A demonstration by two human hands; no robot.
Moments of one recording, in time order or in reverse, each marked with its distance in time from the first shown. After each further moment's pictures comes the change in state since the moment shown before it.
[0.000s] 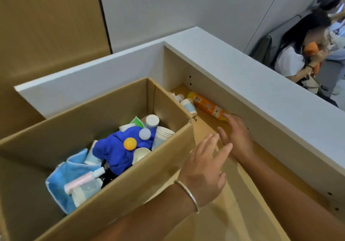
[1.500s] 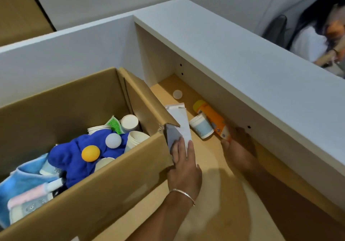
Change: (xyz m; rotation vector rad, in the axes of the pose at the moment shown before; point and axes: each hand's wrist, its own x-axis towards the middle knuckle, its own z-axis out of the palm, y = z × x) left_hand 0.066 -0.062 0.155 0.255 -0.042 -0.622; right_hand 0.017 0.122 0.077 -0.231 -0.194 0.139
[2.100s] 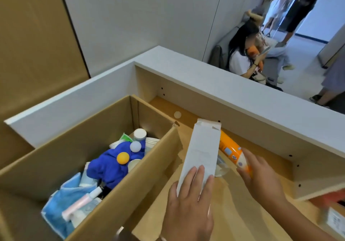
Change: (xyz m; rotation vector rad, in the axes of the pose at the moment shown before) left_hand -0.199 -0.081 -0.182 0.143 0.026 0.754; right_hand -0.252 -0.067 -0.132 0.068 0.161 0.281
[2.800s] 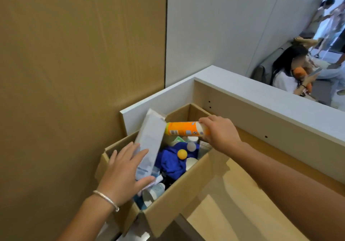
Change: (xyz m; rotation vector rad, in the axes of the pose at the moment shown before) left_hand -0.149 -0.242 -0.089 0.027 0.152 -0.382; right_hand 0.035 -0.282 0.003 -0.163 0.055 -0.671
